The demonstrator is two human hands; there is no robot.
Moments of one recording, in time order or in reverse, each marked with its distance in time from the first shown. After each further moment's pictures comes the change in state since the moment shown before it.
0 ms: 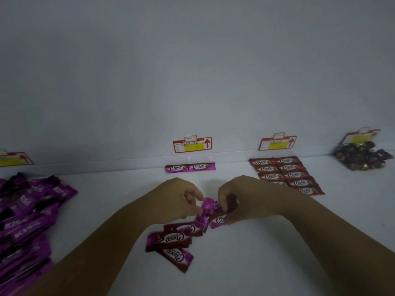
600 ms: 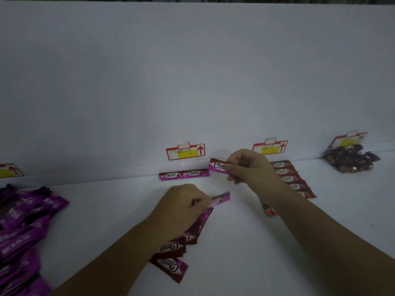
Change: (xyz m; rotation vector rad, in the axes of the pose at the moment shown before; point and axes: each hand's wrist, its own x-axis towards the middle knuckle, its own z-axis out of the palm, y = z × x) left_hand 0.003 0.019 0.023 0.120 0.217 0.173; right_hand 0.013 0.027 -0.010 0.925 0.746 0.049
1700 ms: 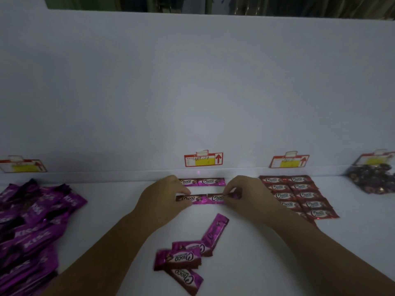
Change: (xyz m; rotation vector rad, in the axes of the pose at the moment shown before) left_hand 0.005 -0.064 -0.030 0.179 0.240 -0.099; right_hand 0.006 0.017 0.031 -0.849 -0.184 -0.123
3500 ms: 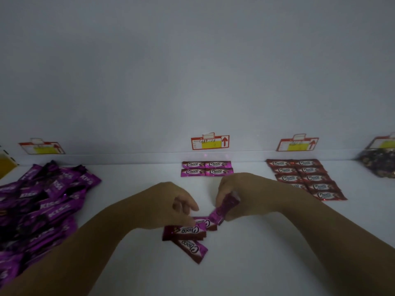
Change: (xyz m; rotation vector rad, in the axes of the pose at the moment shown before) left_hand -0.044 0.019 -0.036 -0.119 -0.540 0.013; right_hand -0.017 -0.025 -0.011 -0.129 -0.492 -0.364
